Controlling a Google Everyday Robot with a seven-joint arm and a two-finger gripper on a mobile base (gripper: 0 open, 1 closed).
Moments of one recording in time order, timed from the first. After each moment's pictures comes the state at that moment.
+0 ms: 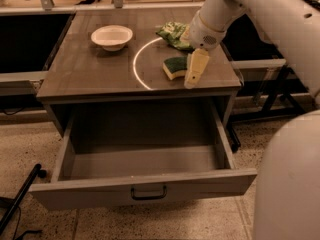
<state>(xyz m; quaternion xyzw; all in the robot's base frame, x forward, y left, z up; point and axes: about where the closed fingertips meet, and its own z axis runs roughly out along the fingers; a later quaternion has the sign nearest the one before) 0.675 -0.086 0.867 -0.70 0.68 0.07 0.20</state>
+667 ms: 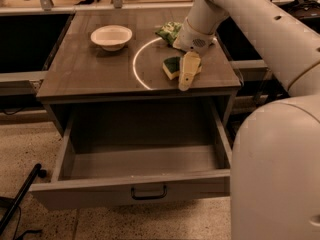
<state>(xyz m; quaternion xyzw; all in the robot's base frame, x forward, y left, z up) 0.688 -0.071 0.843 -0.71 0.68 0.07 0.16</state>
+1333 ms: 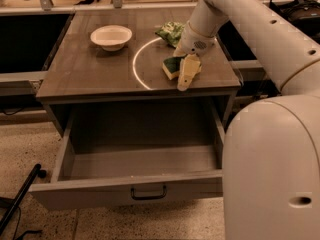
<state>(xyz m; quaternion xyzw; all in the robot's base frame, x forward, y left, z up) 0.693 -0.074 0.829 -0.70 0.69 0.10 0.15</state>
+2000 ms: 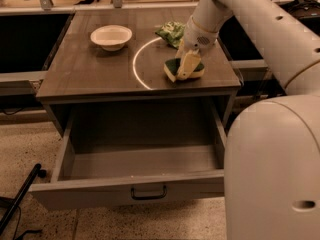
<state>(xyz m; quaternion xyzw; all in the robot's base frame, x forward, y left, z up) 0.694 -0.080 0.843 -0.70 0.69 0.09 0.16</state>
